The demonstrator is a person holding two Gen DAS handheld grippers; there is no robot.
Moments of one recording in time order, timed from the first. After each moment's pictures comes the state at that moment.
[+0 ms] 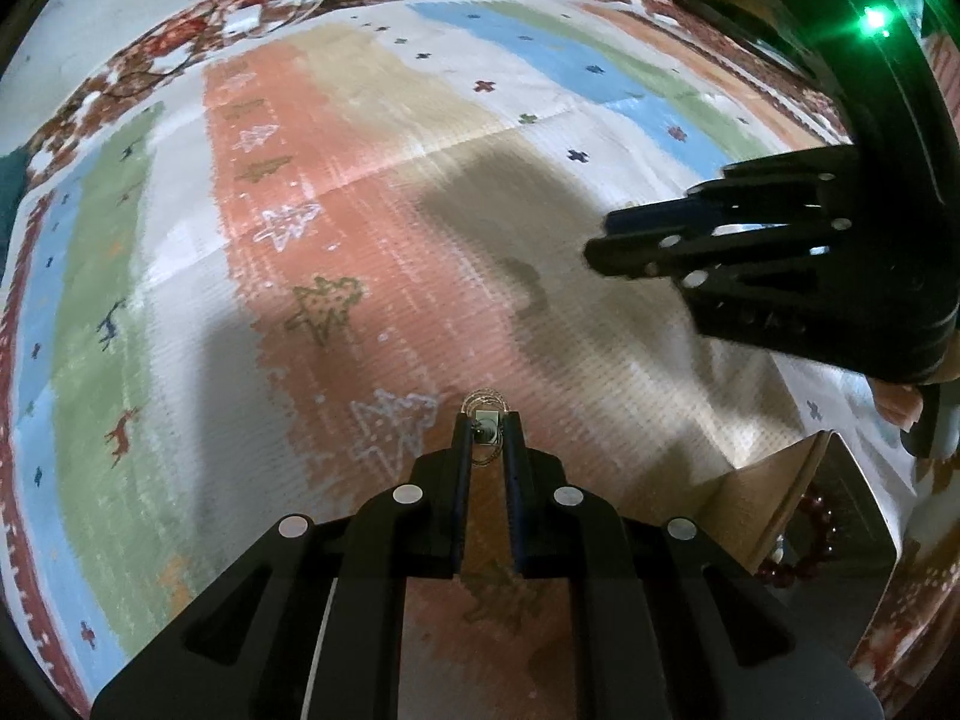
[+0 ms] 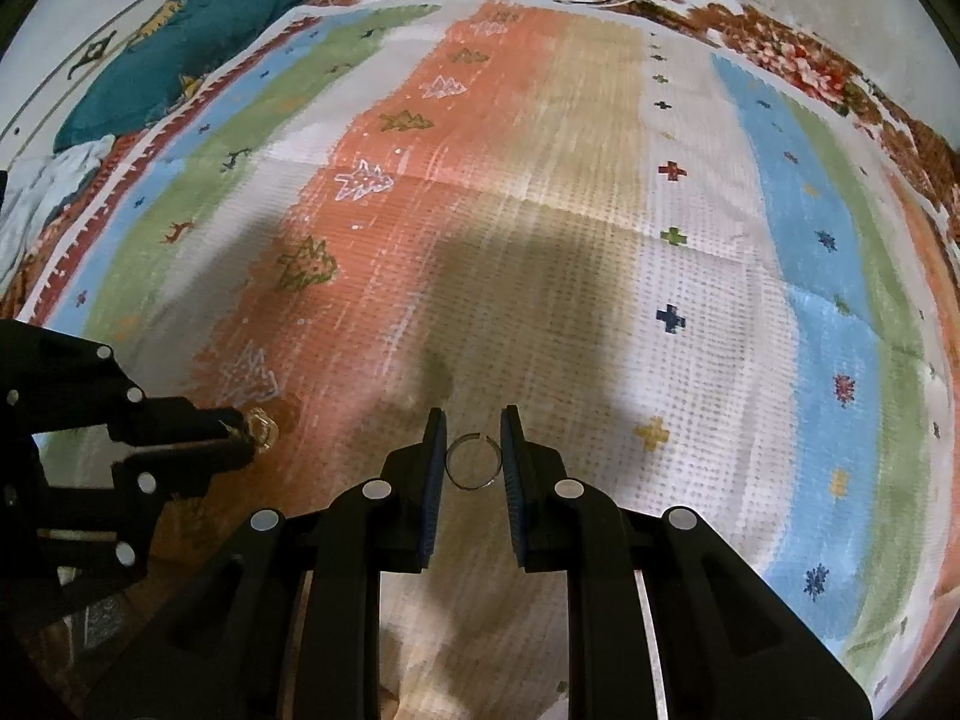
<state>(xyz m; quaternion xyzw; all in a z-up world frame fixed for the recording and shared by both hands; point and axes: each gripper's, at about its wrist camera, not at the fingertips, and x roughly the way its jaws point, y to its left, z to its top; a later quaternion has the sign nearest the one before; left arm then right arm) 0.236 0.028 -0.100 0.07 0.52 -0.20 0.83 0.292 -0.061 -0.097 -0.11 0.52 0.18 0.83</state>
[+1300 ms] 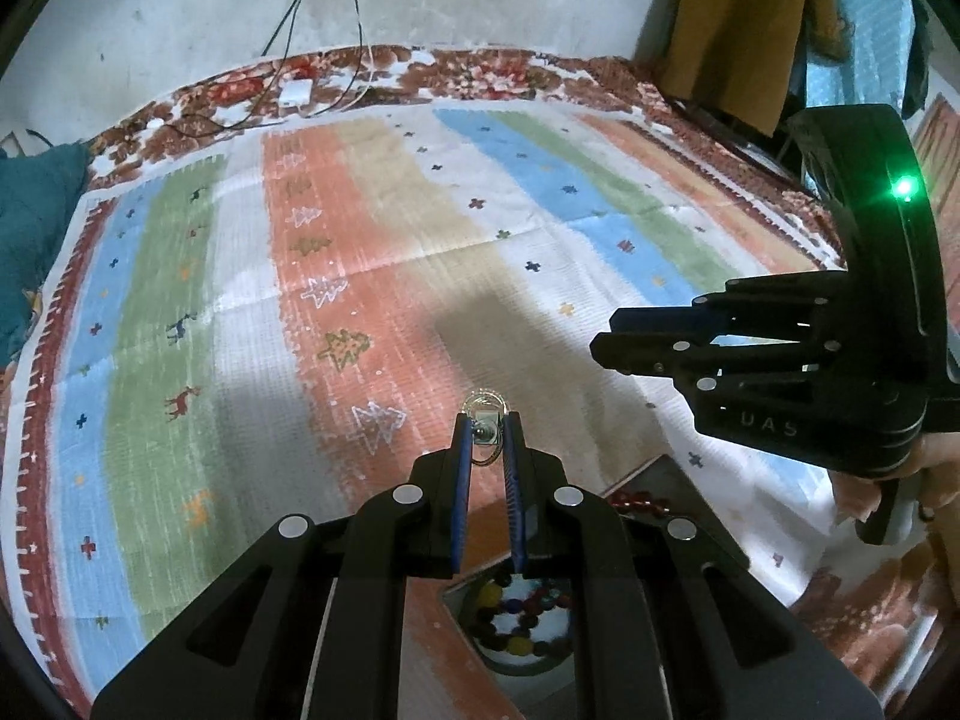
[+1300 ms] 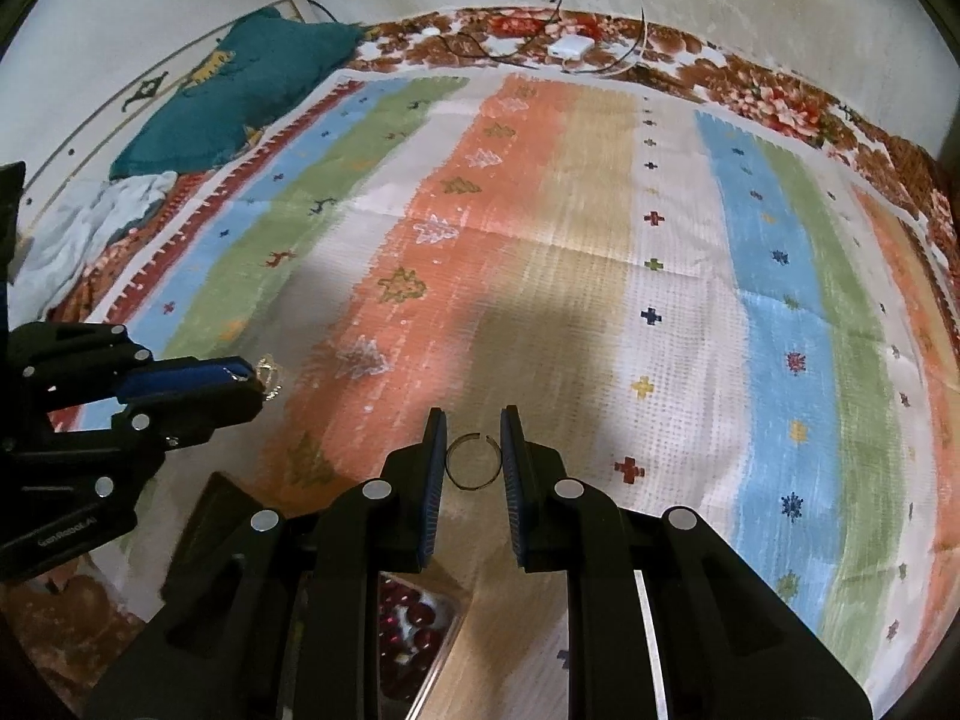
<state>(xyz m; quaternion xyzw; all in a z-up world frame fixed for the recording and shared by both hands) 0.169 0.030 -0.027 0.00 0.43 -0.18 0.88 0.216 -0.072 -0.033 -0.08 0.46 0.22 0.85</state>
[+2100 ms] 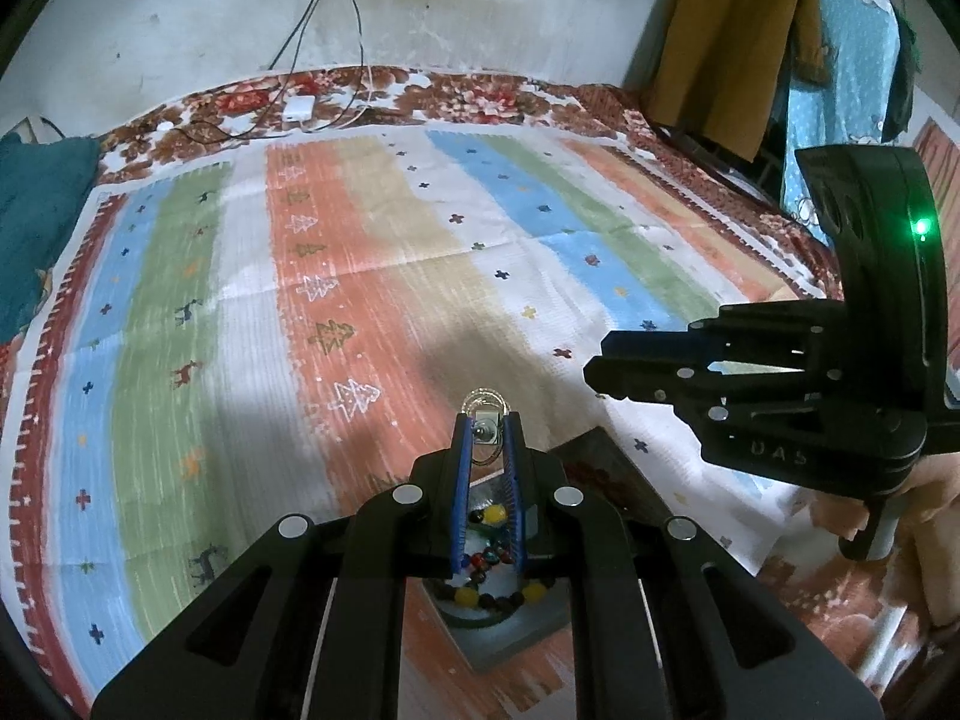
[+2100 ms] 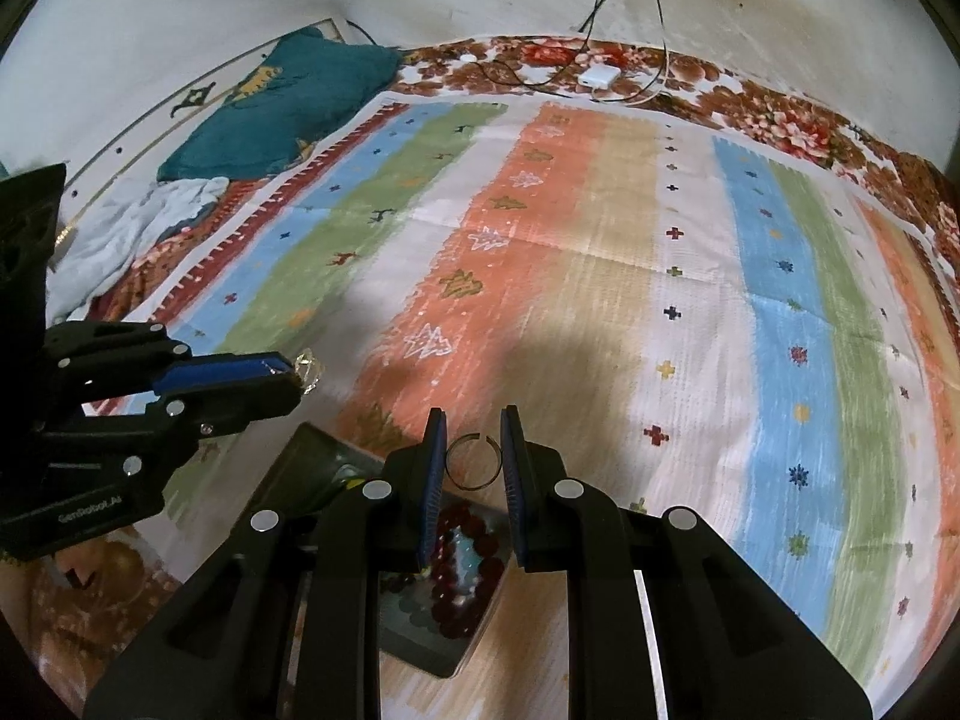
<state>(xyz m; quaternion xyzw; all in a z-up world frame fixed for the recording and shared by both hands) 0.126 0.030 -0.011 -0.03 0.41 -0.19 0.89 0.164 -0.076 -0.013 -0.08 0.44 0.25 0.86</state>
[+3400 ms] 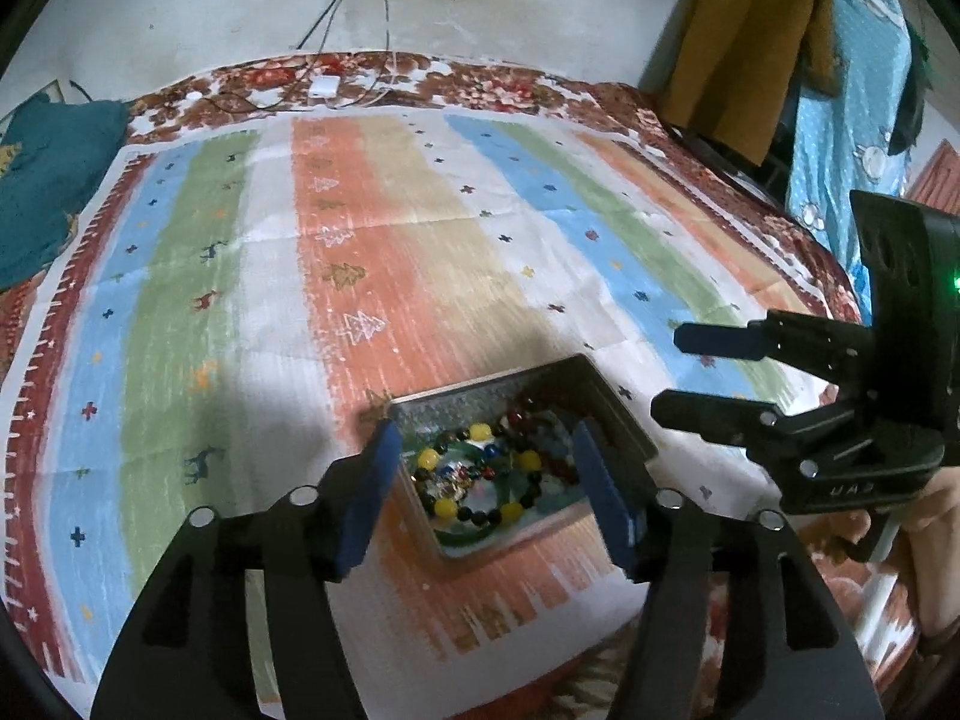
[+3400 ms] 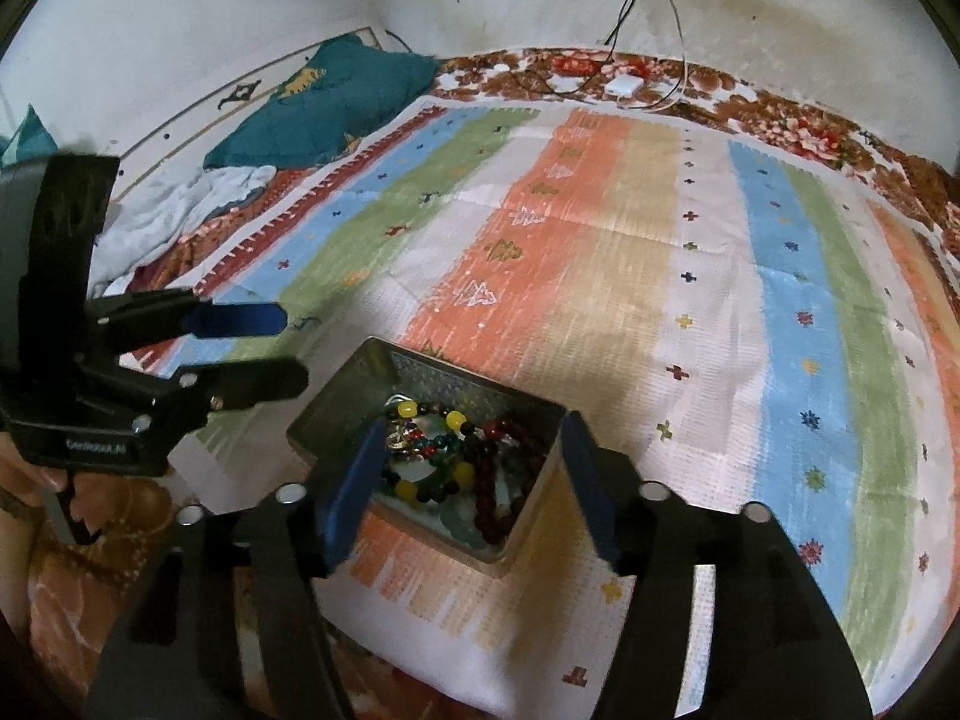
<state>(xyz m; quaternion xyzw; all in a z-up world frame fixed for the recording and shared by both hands) 0.072 0.037 -0.019 -0.05 0.42 -0.17 0.89 0.100 -0.101 -0.014 -0.07 0.42 0.29 0.86</state>
